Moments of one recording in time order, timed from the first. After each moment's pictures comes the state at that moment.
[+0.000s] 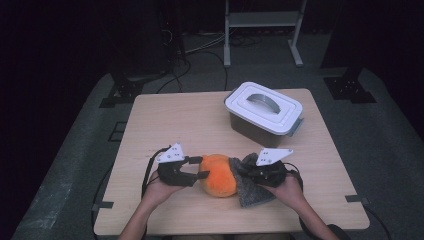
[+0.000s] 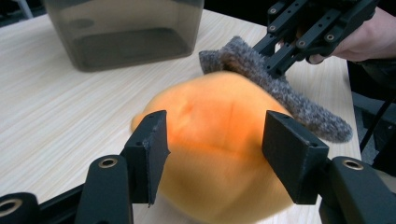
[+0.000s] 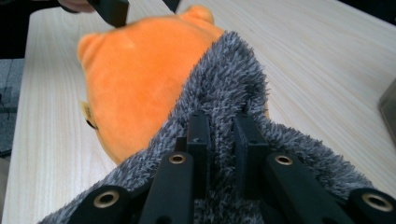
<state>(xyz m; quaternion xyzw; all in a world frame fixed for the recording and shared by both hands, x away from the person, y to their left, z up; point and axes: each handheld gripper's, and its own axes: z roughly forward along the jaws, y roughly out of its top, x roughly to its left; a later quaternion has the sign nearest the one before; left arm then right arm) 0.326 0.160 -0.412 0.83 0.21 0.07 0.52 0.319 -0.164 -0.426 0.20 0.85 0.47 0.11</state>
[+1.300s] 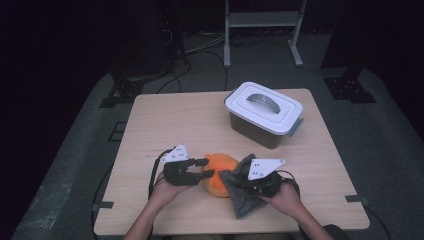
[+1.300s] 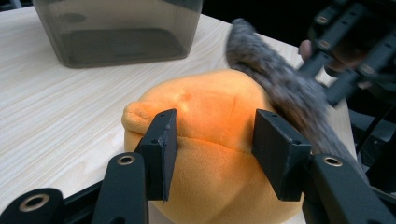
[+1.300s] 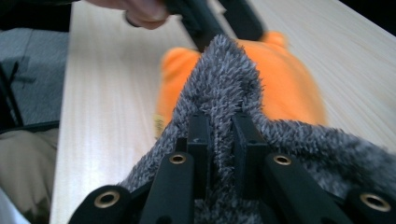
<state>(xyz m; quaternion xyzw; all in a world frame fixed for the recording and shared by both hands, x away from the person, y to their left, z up) 0.329 0.146 -0.426 0.81 0.22 0.05 0.54 0.291 -0.143 -0.413 0.13 0.87 0.46 0.12</state>
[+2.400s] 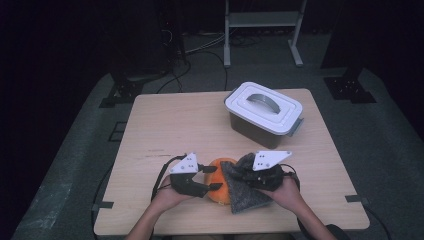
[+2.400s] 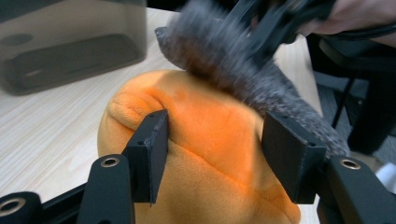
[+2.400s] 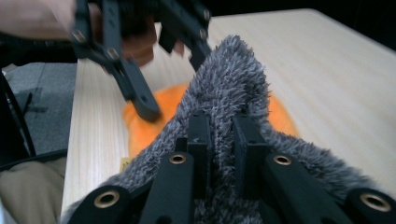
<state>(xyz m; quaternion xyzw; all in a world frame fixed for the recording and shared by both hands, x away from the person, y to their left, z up) 0.307 0.125 -0.419 0.84 0.12 0.05 0.52 0.301 -0.148 -0.405 0.14 0.85 0.50 0.10</state>
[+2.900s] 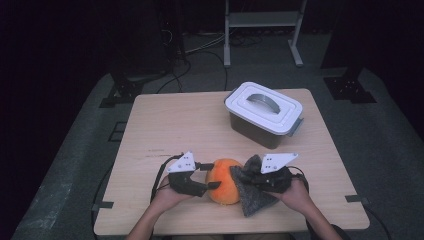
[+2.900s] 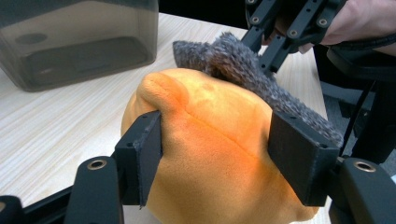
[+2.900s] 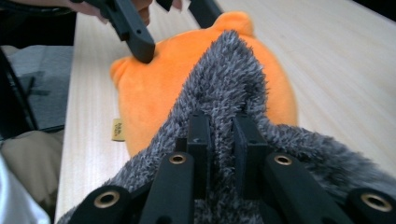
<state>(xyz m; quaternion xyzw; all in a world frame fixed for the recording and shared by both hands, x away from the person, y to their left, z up) 0.310 0.129 -0.422 0.83 0.15 0.06 0.54 0.300 -0.171 -0.414 0.14 0.86 0.48 0.10</state>
